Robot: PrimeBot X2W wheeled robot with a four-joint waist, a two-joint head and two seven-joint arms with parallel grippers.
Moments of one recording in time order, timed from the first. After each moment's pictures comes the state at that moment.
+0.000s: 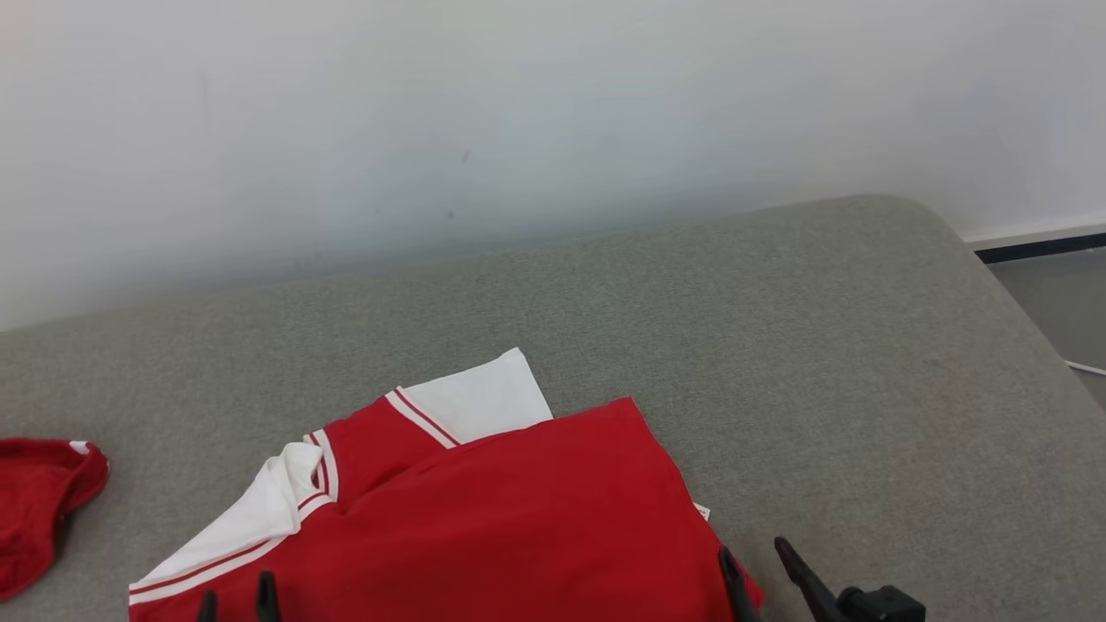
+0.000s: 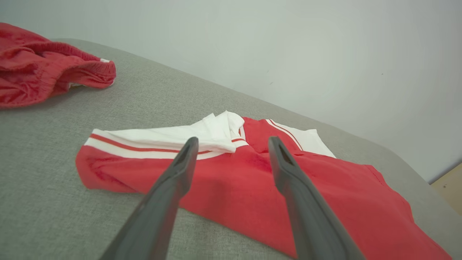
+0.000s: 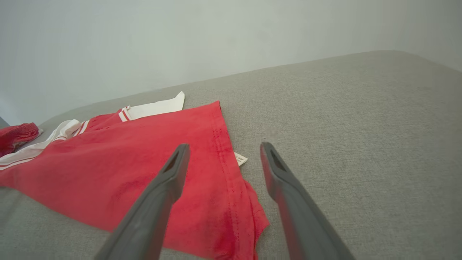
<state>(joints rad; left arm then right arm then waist) 0.04 0.08 0.03 0.14 -0.45 0.01 -0.26 -0.01 -0.15 0.40 0.27 0.27 0.13 -0.26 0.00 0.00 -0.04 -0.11</state>
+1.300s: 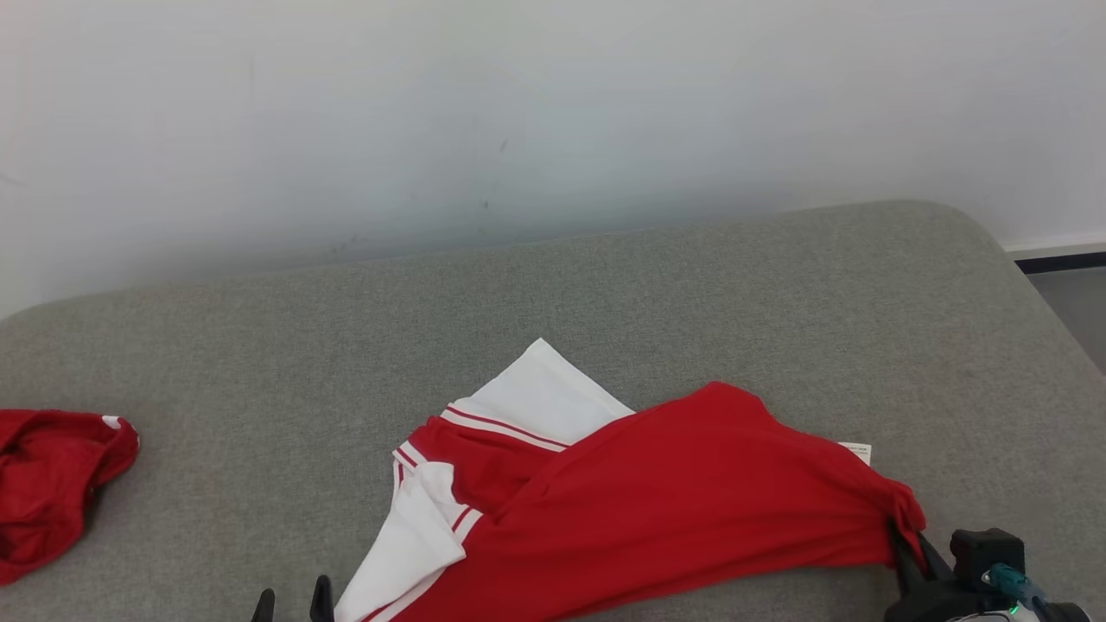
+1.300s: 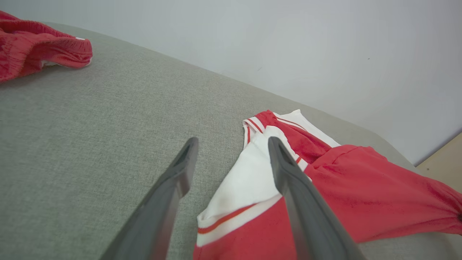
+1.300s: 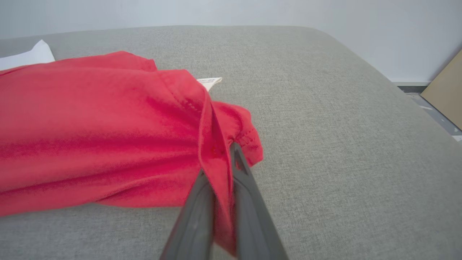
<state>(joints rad) 0.04 0.05 -0.04 0.16 -0.40 -0.03 -0.26 -0.26 -0.24 0.15 0.74 0.11 0.13 -0.26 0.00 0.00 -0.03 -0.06</state>
